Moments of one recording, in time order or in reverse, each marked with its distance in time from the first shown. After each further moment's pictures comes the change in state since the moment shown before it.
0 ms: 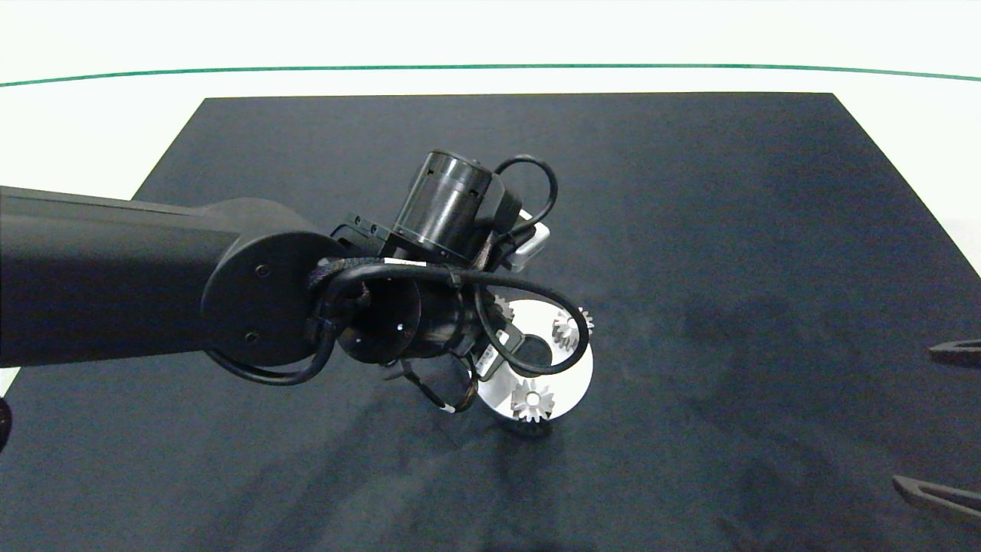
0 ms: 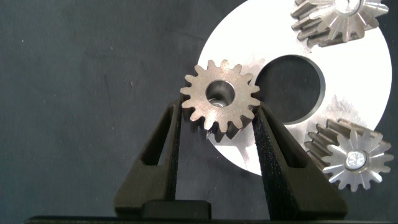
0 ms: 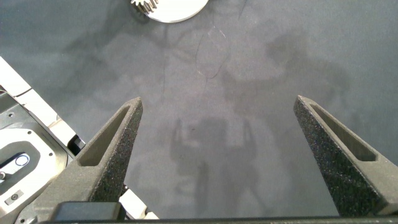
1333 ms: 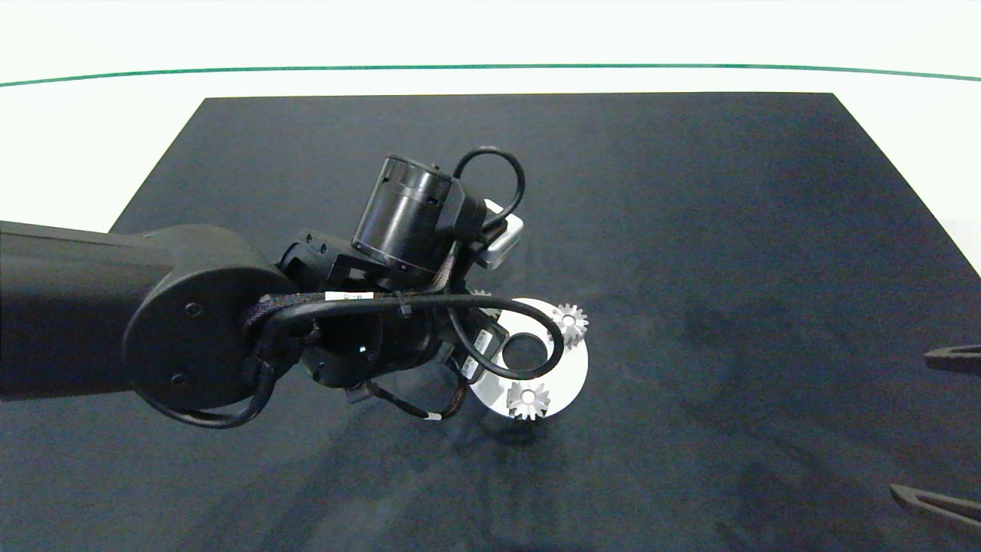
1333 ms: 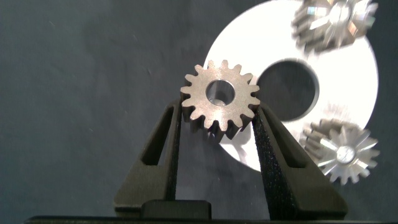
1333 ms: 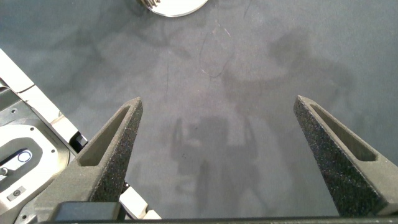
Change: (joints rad) left arm 0.004 -0.083 0.151 -0.149 0.005 -0.056; right arm 0.014 0.000 0.008 0.000 0.000 0.000
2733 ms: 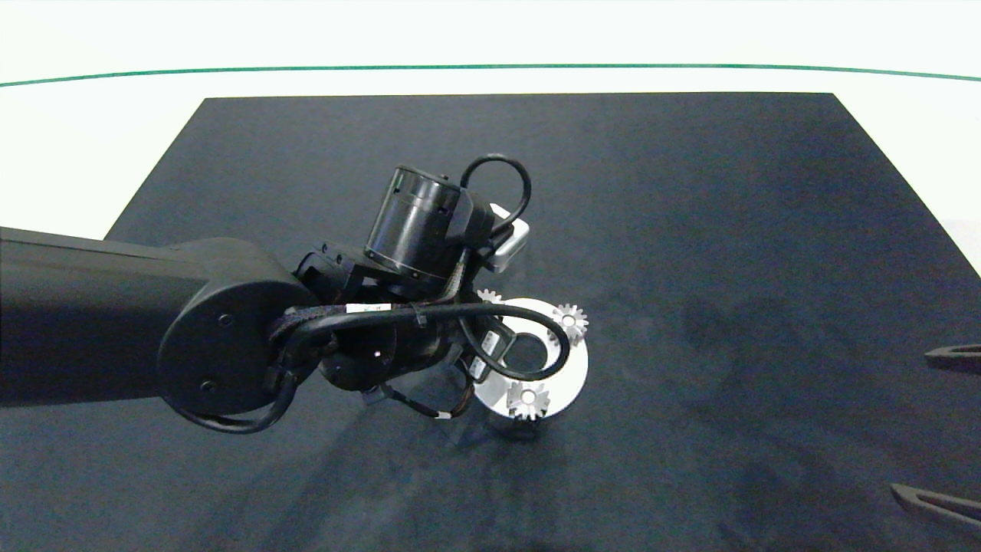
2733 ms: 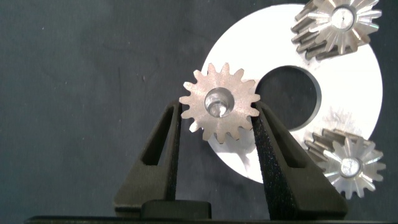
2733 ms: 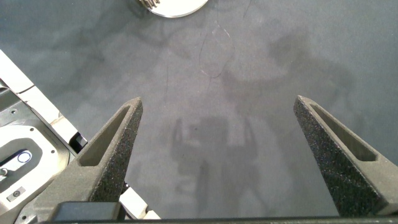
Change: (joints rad) left arm -0.001 0.024 0.013 -0.056 -0.001 0.009; right arm 0.000 0.000 -0.001 -0.001 0.000 0.000
